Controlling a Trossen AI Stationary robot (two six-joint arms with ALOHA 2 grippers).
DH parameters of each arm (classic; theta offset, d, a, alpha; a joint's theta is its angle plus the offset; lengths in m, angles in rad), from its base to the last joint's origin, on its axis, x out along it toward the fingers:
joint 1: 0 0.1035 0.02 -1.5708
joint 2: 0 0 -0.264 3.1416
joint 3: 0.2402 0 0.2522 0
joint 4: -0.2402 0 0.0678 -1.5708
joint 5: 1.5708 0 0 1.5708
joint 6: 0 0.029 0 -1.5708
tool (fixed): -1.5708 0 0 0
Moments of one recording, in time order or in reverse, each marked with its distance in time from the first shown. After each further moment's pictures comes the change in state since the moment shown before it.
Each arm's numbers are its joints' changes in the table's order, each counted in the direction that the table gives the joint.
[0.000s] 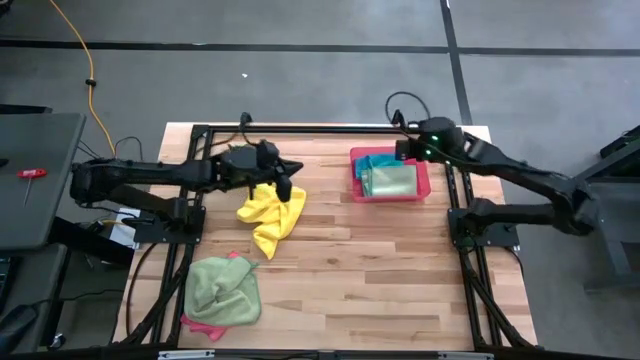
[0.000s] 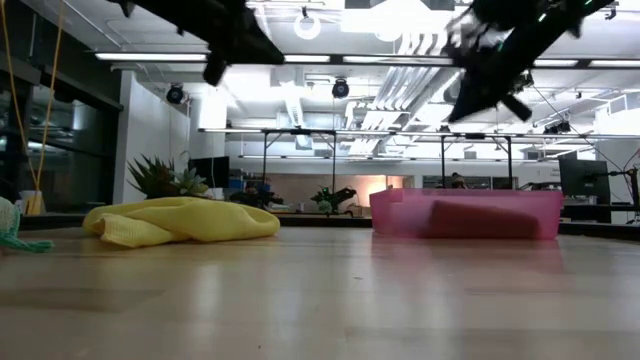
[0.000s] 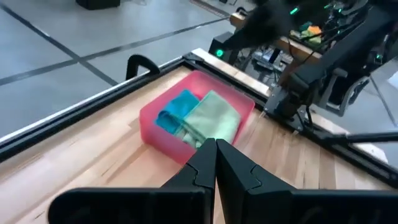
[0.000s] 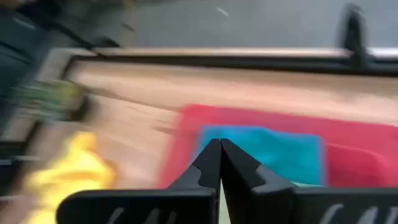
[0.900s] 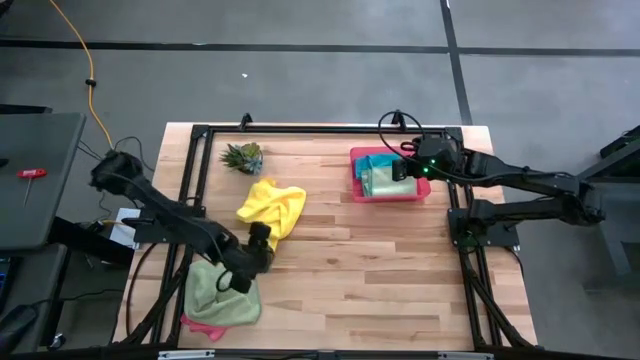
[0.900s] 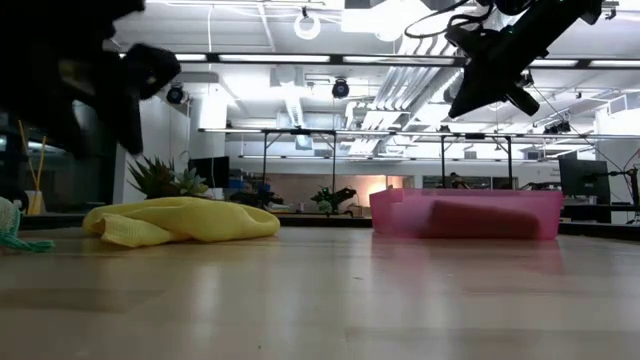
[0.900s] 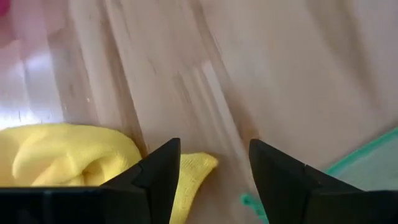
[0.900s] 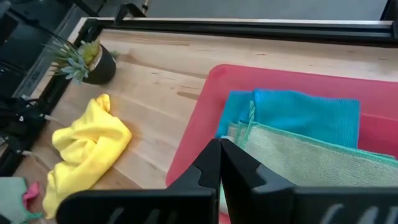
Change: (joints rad) left arm -0.704 0.256 -0.011 -0.541 0.085 0.317; right arm 0.253 -0.034 -0.021 -0.055 -0.127 0.089
